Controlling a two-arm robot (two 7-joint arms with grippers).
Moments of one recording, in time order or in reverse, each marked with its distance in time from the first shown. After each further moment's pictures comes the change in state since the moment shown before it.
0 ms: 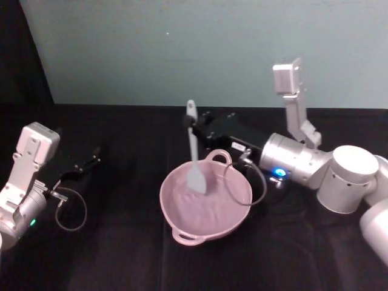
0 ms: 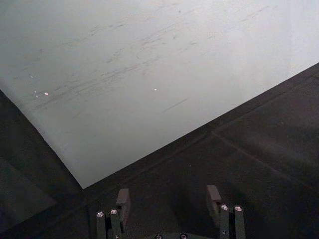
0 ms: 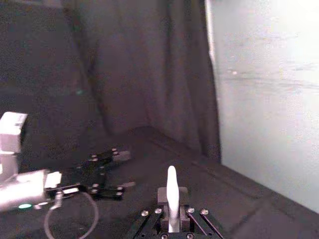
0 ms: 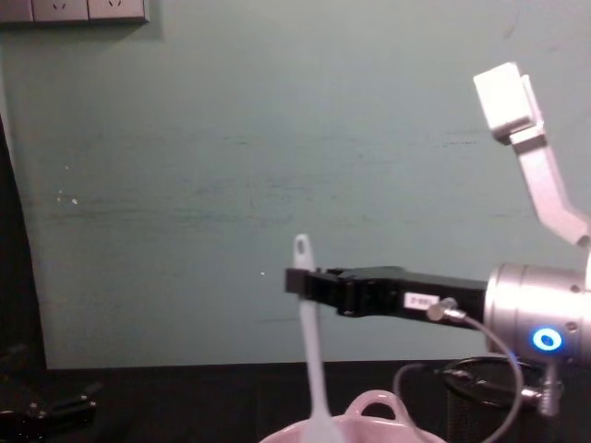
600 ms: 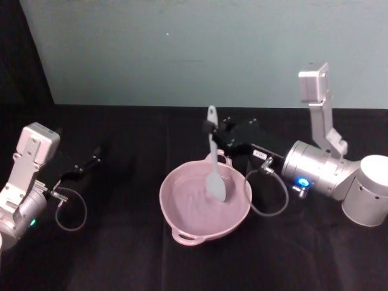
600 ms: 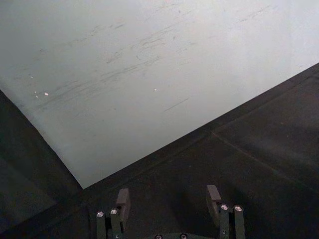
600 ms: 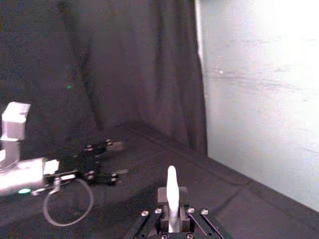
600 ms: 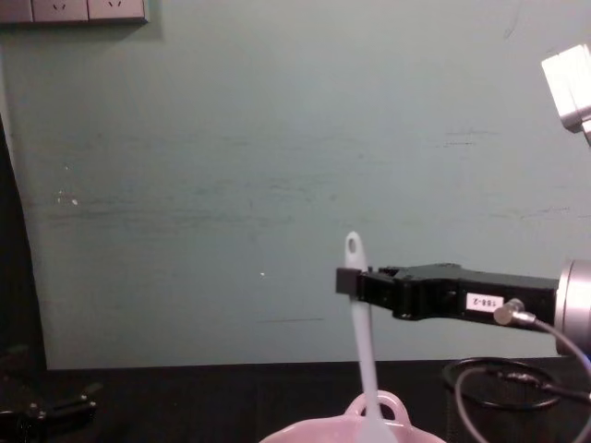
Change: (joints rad) left arm 0.000 0.000 0.000 0.000 0.000 0.000 0.000; right arm -0.092 0.094 0.051 -0.150 -0.012 0.031 -0.039
